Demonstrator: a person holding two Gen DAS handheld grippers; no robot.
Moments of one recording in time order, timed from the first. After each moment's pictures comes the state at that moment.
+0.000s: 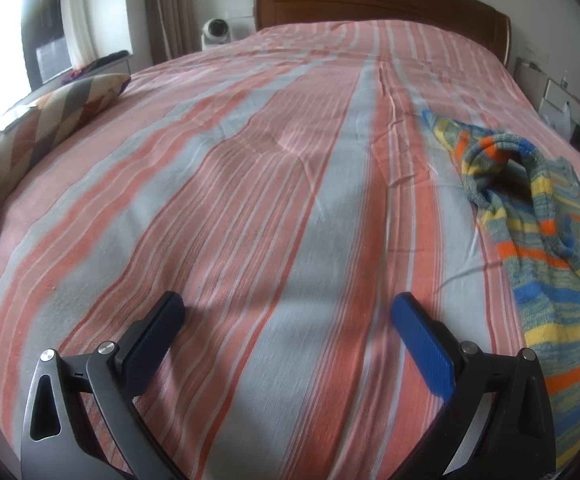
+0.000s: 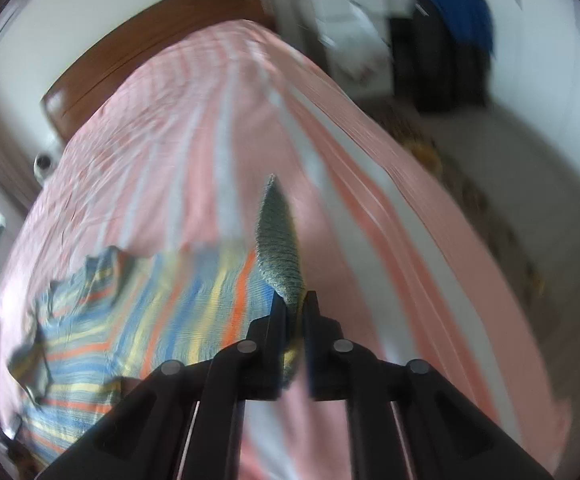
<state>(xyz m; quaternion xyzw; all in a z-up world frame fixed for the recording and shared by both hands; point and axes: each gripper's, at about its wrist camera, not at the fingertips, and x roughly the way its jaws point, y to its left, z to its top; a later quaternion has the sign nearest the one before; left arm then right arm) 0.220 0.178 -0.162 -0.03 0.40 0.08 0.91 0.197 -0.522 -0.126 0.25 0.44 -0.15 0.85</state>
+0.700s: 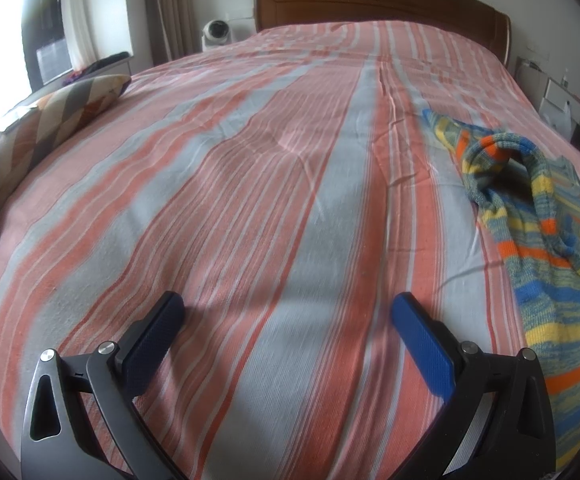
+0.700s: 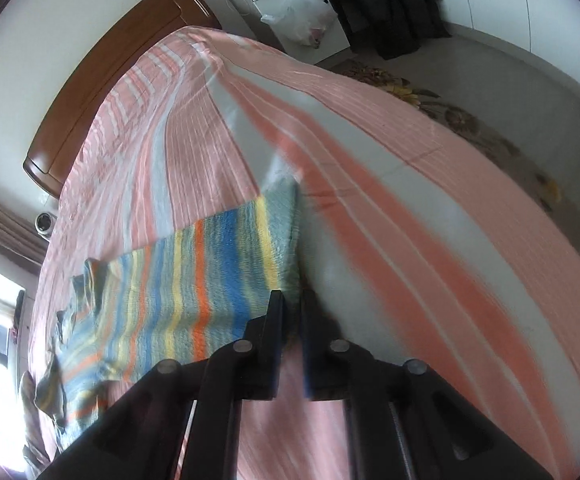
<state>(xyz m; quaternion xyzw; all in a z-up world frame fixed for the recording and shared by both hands) 0.219 0.178 -0.162 -0.03 0.39 0.08 0.91 0.148 -0.544 -0.174 0.34 0.43 -0.16 0.82</state>
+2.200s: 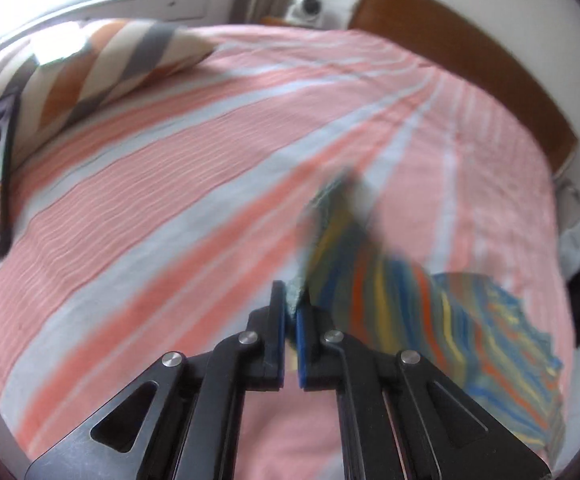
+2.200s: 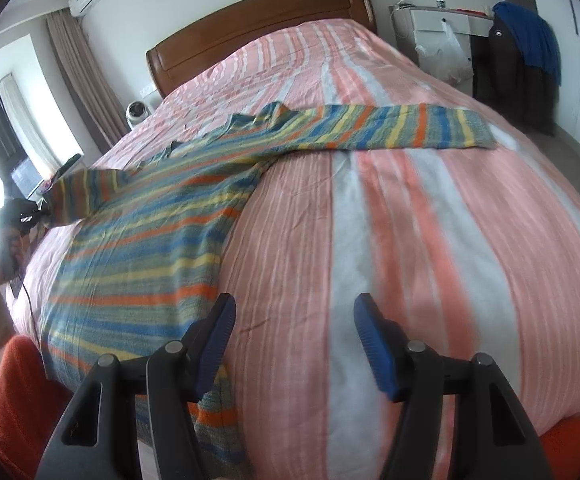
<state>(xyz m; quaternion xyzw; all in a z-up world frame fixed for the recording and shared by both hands) 0.300 0.312 -0.111 -0.24 0.41 0.15 0.86 0.015 -0.307 -0.155 0.16 0.40 0.01 0.90</state>
